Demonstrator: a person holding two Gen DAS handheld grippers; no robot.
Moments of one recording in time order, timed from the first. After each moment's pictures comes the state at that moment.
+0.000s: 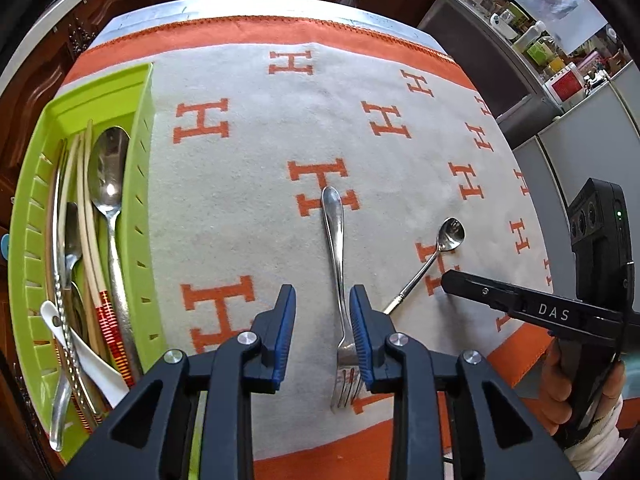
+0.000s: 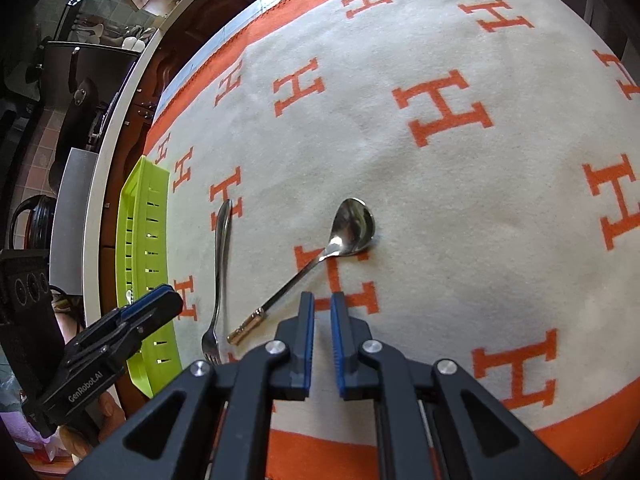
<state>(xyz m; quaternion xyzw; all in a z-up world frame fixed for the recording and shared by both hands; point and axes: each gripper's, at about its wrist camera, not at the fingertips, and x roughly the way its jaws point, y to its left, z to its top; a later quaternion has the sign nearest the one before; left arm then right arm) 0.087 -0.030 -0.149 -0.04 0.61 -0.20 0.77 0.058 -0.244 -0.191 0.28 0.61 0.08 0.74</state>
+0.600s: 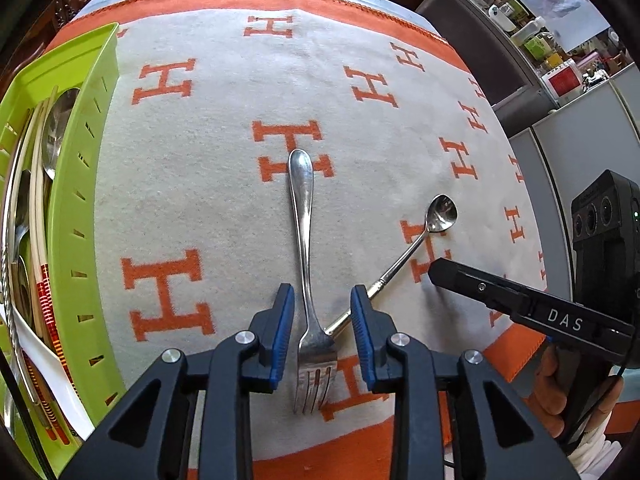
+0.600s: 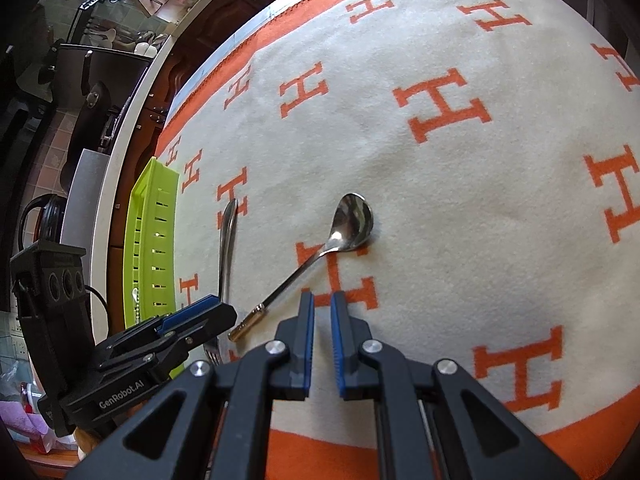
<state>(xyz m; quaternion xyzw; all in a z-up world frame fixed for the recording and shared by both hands) 0.076 -0.051 -0.175 -0.06 0.62 -0.22 0.75 0.047 -0.247 -0.193 0.29 0.59 0.10 0.75</state>
